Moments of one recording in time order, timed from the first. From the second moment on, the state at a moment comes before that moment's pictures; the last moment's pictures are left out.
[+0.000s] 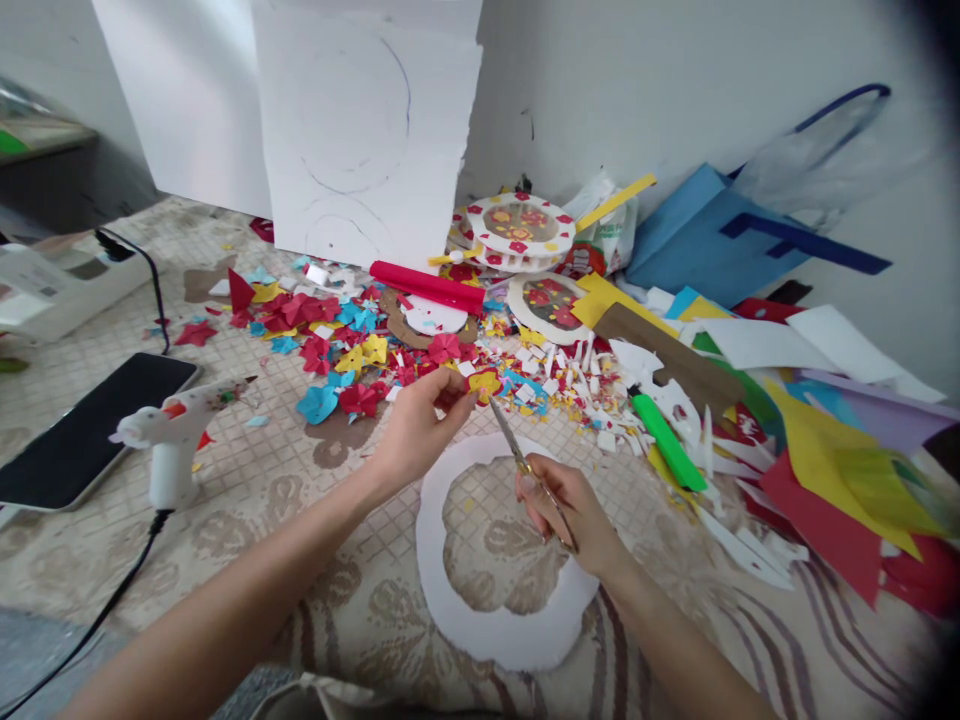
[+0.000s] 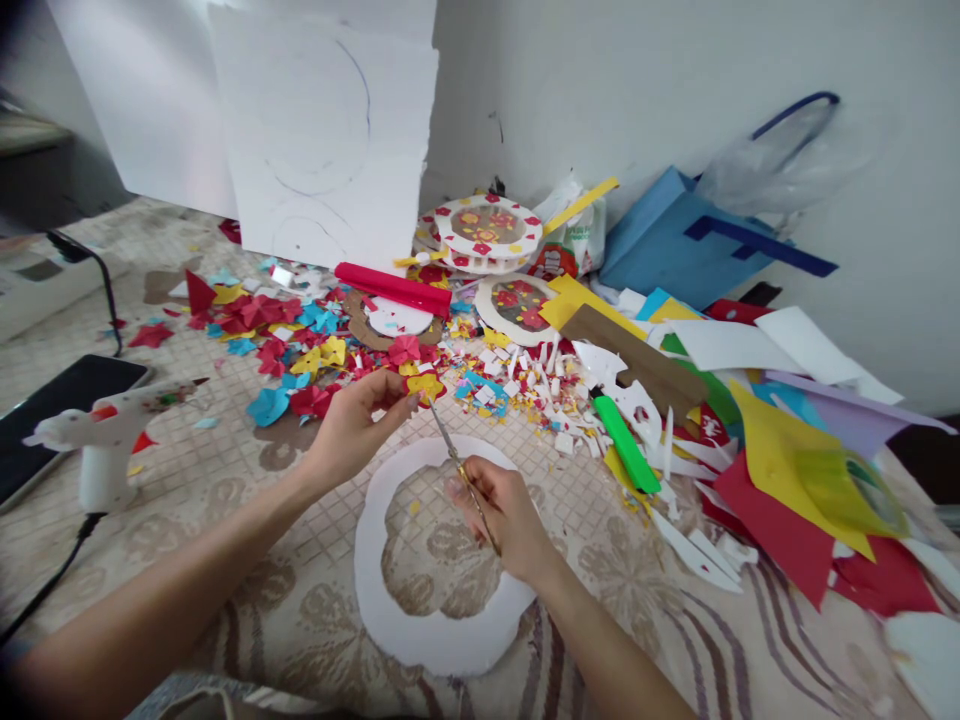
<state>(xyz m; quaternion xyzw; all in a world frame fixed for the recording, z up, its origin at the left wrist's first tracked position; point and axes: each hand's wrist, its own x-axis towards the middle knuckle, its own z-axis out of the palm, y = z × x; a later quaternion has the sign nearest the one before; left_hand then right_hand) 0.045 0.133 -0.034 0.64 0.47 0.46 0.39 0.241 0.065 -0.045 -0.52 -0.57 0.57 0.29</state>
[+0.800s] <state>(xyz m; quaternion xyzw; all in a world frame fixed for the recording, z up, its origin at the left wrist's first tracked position) 0.044 0.132 -0.036 0.66 0.48 0.45 0.36 0.240 0.065 -0.043 -0.53 -0.57 0.56 0.28</state>
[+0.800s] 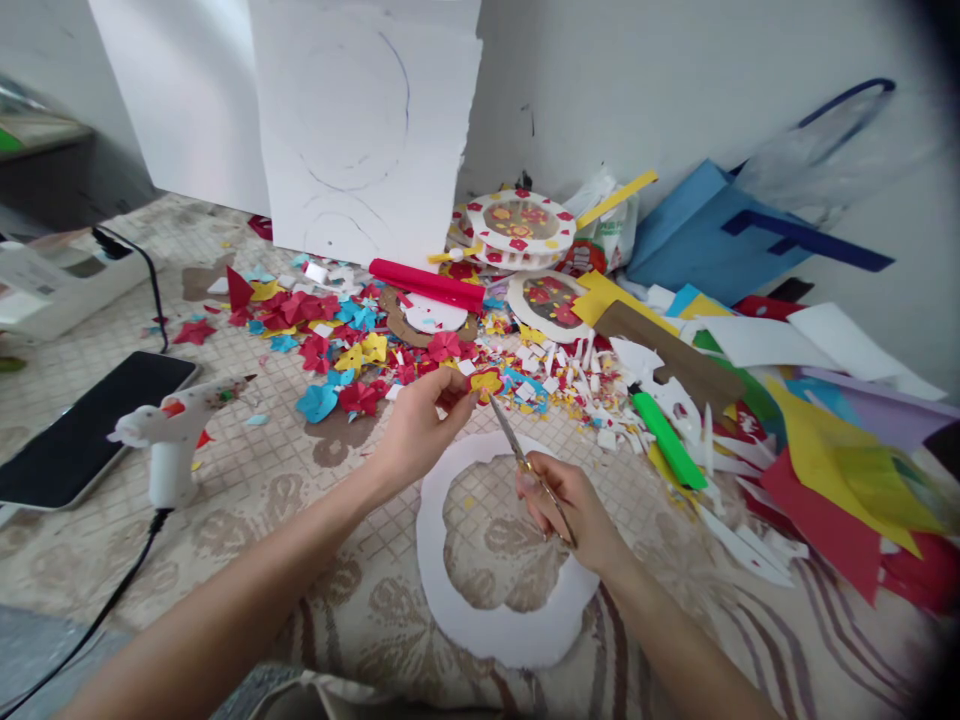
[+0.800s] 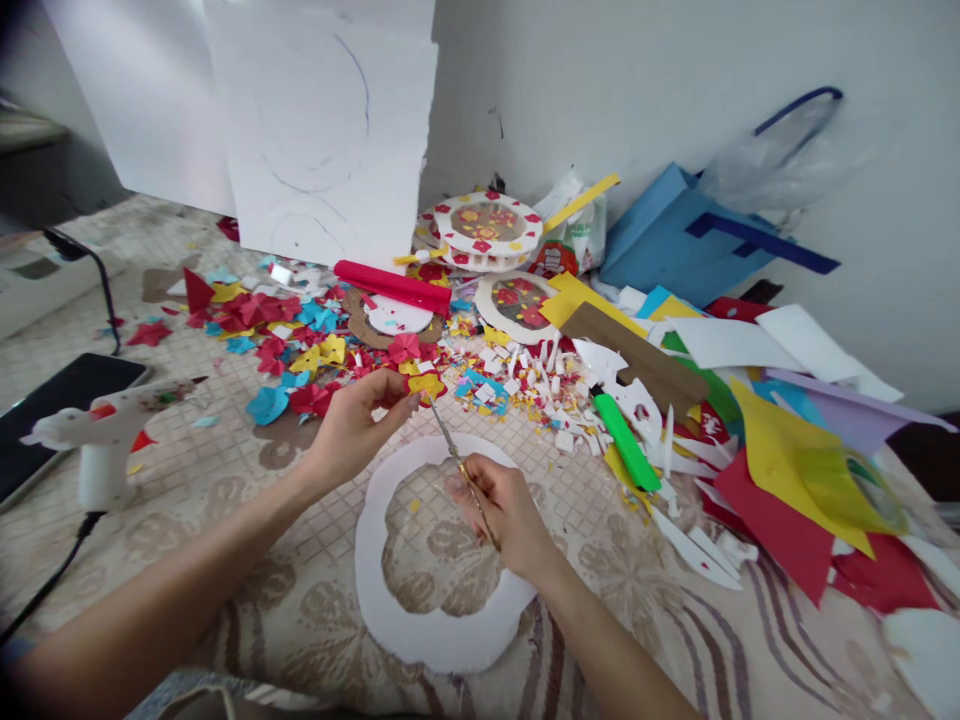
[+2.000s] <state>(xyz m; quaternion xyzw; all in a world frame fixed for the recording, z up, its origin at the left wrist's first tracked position) 0.046 0.132 -0.036 0.67 0.48 0.46 0.33 0.245 0.065 -0.050 -0.52 -0.59 0.54 0.30</state>
